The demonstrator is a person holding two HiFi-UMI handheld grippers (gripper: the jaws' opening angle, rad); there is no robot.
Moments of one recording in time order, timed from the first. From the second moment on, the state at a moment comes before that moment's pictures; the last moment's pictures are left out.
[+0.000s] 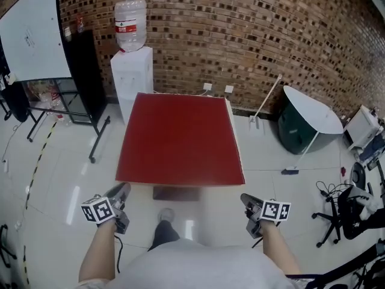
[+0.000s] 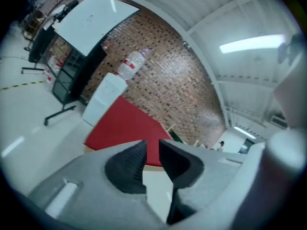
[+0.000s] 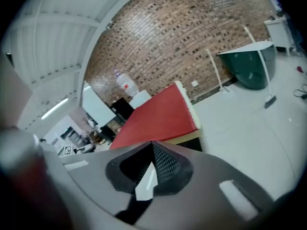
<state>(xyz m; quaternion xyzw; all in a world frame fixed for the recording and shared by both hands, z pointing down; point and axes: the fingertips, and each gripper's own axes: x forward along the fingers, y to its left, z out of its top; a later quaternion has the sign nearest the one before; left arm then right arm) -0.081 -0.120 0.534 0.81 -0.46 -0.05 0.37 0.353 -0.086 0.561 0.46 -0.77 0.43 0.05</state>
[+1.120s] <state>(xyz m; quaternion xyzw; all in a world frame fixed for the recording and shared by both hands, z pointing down) -0.027 0.277 0.402 0.95 -0.17 0.03 0.27 0.019 0.292 0.420 0.28 -0.91 0.30 0.02</state>
